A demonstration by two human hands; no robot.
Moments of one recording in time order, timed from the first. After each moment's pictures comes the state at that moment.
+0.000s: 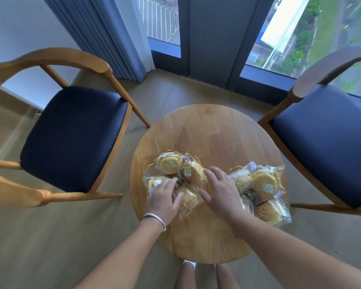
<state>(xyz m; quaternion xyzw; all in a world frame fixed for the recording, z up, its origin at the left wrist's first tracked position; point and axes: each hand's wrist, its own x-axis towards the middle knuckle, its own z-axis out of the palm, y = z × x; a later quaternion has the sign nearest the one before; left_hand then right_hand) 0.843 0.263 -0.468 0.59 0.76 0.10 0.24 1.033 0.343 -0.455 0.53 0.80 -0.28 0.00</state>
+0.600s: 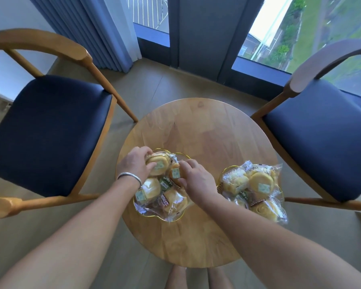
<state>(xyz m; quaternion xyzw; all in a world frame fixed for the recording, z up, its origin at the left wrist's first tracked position) 0.767 0.361 -0.489 0.53 0.81 0.06 0.22 0.979 0.373 -0.484 0.52 0.80 -0.31 0.02</state>
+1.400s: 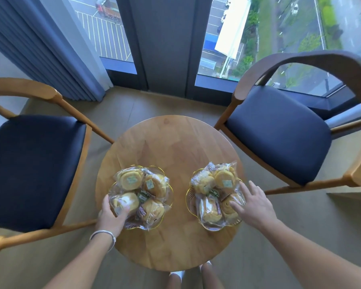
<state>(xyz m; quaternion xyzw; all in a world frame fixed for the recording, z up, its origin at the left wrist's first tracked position) 0.791 0.258 -0.481 0.30 0.85 0.12 0.41 1.224 0.328 -0.462 0.72 0.63 -0.24 0.18</state>
